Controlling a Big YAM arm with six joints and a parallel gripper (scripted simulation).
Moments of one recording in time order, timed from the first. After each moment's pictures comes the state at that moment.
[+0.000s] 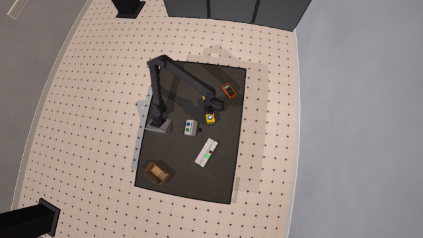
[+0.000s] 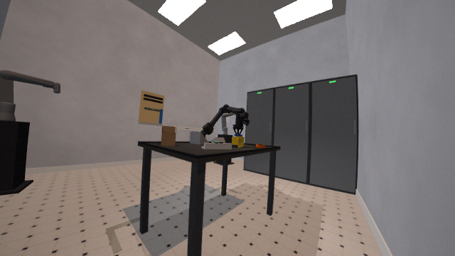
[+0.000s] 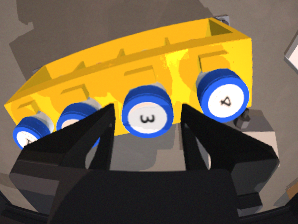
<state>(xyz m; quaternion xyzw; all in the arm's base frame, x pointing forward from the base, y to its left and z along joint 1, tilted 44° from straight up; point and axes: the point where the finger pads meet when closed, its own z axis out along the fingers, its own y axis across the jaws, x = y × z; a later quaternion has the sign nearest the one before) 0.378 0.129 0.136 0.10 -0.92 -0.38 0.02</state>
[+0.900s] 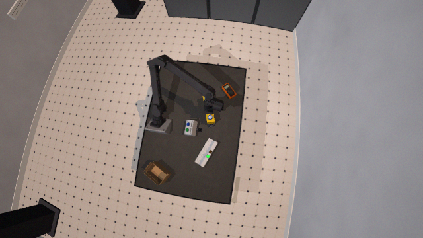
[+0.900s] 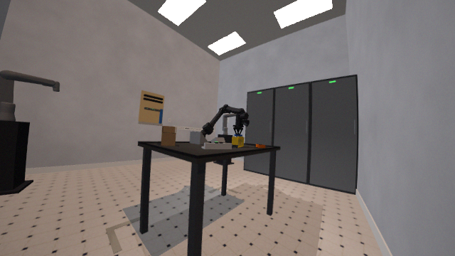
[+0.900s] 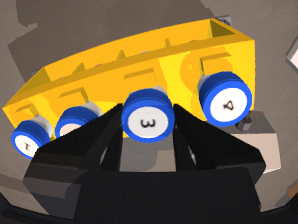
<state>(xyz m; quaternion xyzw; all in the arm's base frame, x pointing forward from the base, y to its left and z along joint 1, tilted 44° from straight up) 0.378 0.132 0.134 0.10 -0.92 -0.38 0.02</state>
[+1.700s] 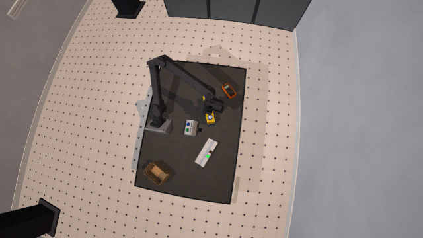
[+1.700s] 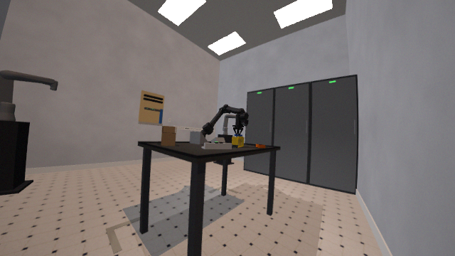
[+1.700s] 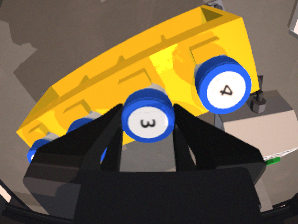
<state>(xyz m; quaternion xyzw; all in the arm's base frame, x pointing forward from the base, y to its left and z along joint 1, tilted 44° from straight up) 0.378 0.132 0.134 0.00 -0.93 -0.37 0.06</state>
